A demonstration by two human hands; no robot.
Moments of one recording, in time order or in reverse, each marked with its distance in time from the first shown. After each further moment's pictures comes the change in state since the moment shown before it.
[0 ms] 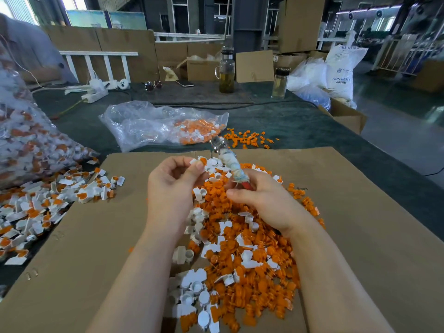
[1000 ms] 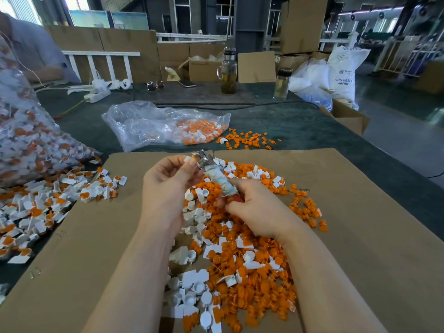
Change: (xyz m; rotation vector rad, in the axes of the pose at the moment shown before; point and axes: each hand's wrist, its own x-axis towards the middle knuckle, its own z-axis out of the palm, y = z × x) left_hand 0.005 0.003 -0.008 -0.144 -0.006 -0.068; right_hand 0.001 -0.008 0.014 -0.251 -0.085 -0.067
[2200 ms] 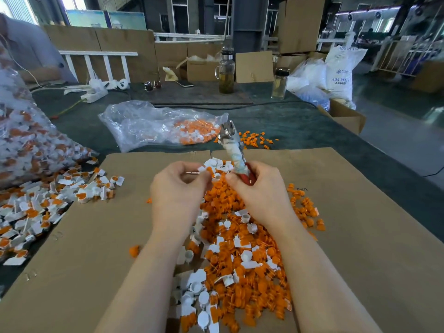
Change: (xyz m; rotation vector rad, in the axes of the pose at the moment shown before) left_hand -0.008 -0.008 0.012 0.516 0.070 0.062; right_hand 0.009 0.010 0.002 -0.005 0.499 0.034
